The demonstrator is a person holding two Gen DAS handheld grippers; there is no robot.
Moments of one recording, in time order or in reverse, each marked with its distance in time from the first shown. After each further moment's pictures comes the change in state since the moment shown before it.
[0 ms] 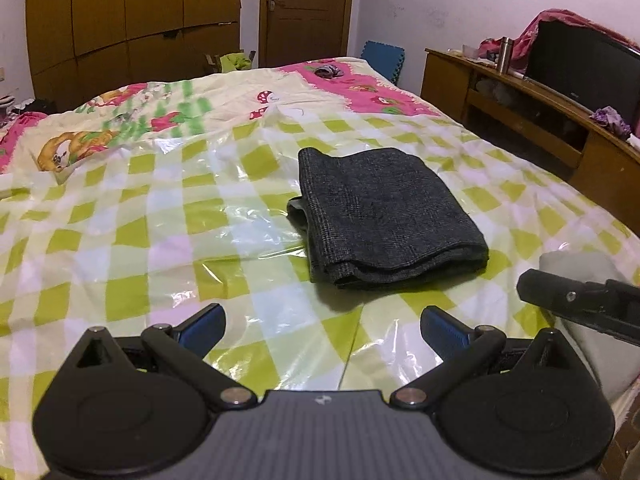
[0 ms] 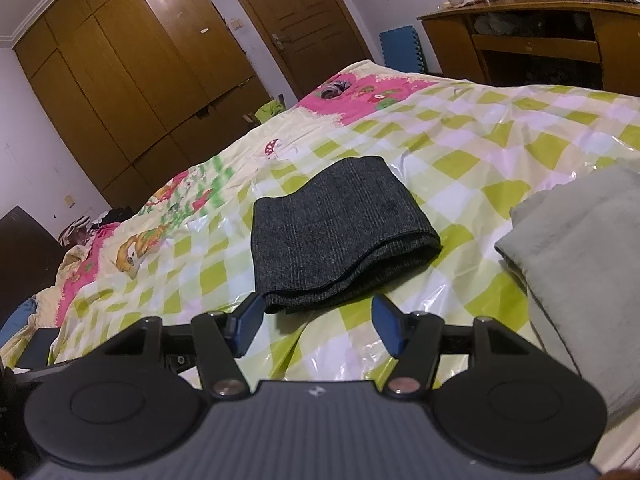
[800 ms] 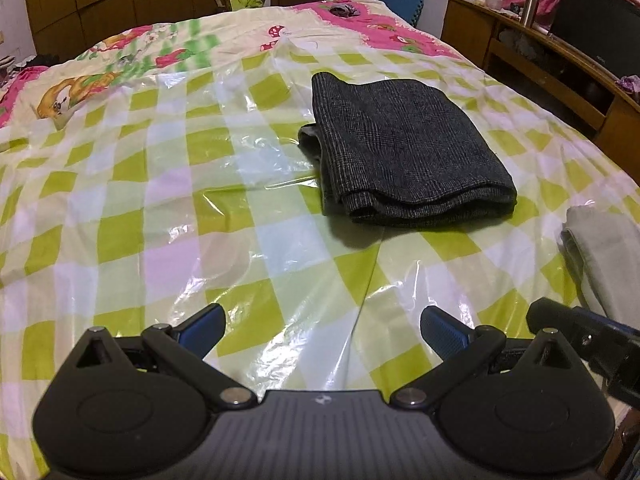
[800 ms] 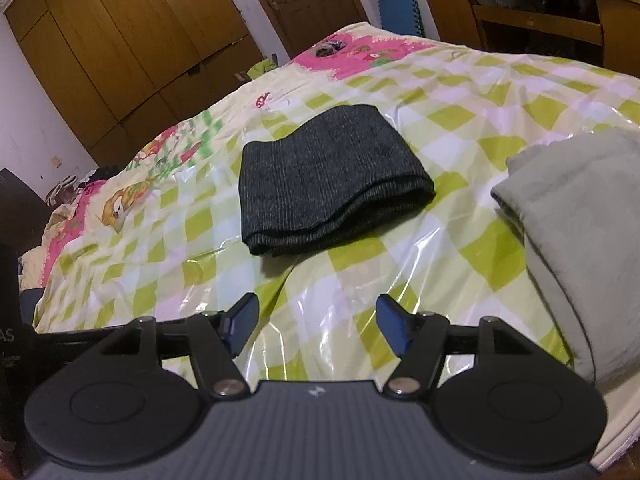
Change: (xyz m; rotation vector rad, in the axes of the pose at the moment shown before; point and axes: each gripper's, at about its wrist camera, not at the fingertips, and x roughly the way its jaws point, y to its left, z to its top) left arm 0.029 0.002 -0.016 -0.028 0.182 0.031; right arm 0.010 0.003 -0.028 -0.037 0.125 -0.043
